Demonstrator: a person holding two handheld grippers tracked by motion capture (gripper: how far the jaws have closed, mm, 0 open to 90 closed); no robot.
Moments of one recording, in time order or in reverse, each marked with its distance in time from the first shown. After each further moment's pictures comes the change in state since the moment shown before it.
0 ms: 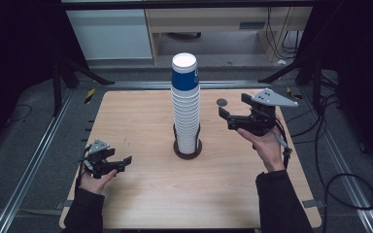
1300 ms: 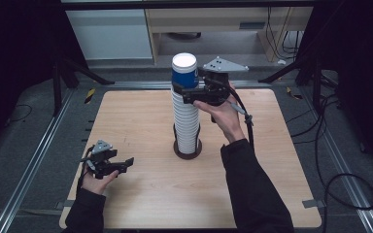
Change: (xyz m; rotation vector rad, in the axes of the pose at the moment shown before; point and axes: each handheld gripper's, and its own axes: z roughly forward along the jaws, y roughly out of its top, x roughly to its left) left arm -0.003 -0.002 0.006 0.024 -0.016 0.010; right arm 0.055 0.066 0.089 -0.059 0.176 -0.027
